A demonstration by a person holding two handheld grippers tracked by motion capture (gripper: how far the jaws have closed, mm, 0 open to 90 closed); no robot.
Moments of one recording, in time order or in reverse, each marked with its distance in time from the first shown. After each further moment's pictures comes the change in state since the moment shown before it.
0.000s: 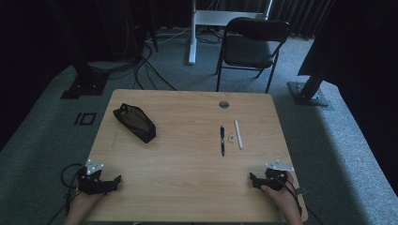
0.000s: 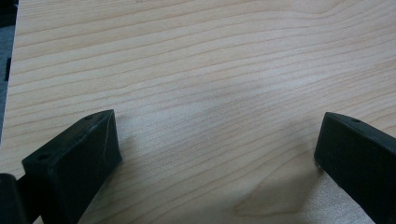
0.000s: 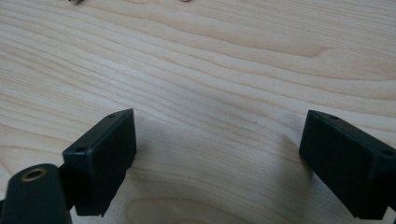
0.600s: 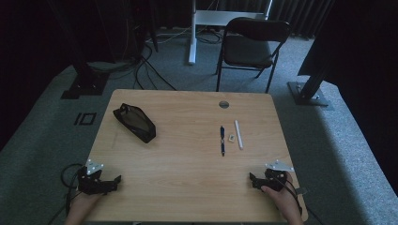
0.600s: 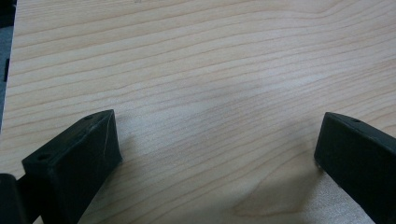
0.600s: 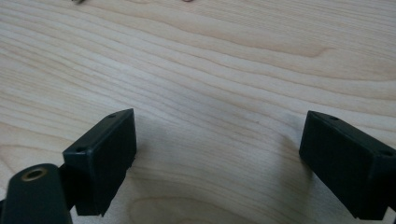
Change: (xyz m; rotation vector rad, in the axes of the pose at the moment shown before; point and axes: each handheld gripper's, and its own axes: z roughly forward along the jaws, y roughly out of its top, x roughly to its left) left arm 0.000 0.000 0.000 0.001 -0.001 0.001; right arm 0.002 0.000 0.000 0.000 -0.001 -0.004
